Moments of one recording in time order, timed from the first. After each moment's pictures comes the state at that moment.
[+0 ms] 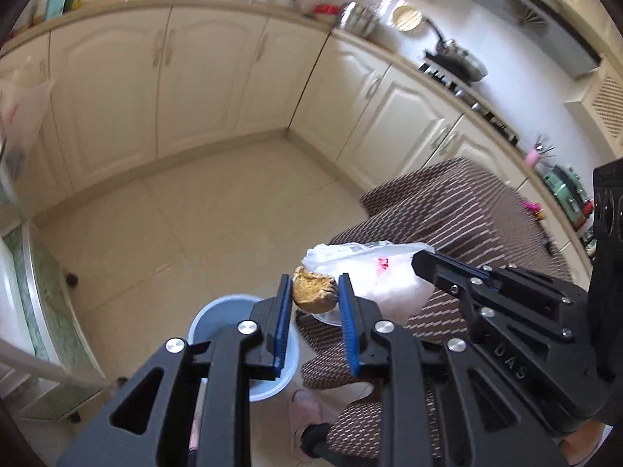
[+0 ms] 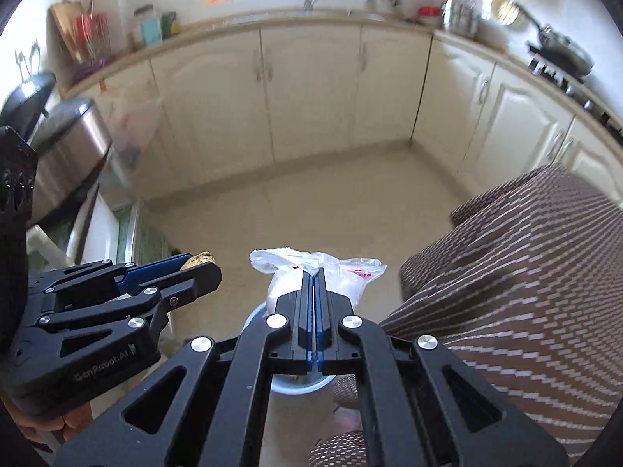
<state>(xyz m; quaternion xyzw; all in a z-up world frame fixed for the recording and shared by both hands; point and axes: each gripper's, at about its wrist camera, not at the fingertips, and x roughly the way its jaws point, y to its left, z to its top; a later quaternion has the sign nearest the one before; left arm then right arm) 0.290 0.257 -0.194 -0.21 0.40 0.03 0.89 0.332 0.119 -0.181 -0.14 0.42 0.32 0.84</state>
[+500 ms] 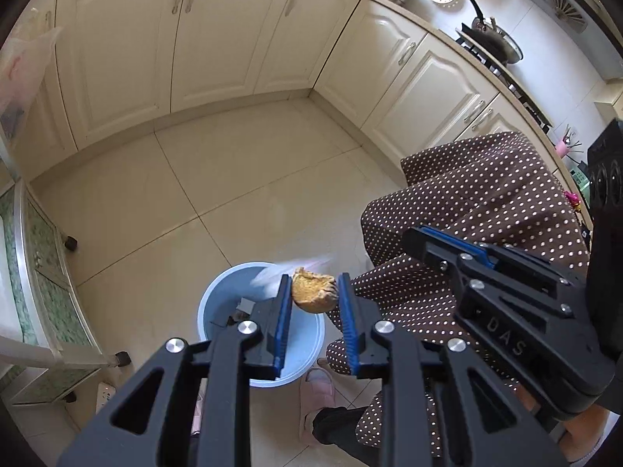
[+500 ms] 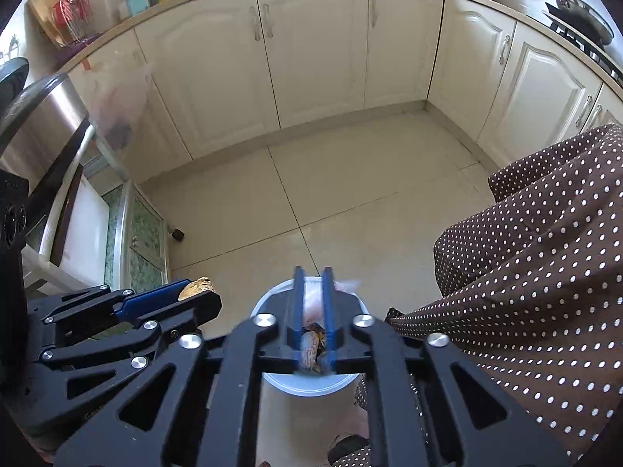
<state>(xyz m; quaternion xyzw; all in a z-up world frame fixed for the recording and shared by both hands) 0.315 0.287 -0.272 -0.23 0.45 0.04 0.86 0.366 0.152 -0.242 -0.13 0.47 0.32 0.82</state>
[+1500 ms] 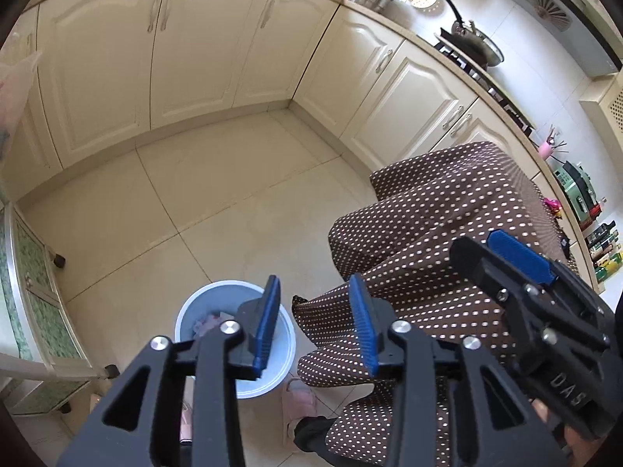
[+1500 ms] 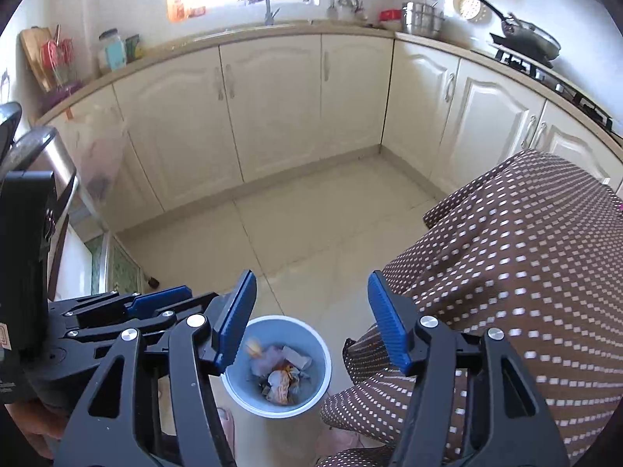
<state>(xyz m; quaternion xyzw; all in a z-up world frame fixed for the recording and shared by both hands) 0.338 0.254 -0.225 -0.23 0.43 0.02 0.87 0.355 0.089 -0.170 -0.10 0.38 0.26 0.88</state>
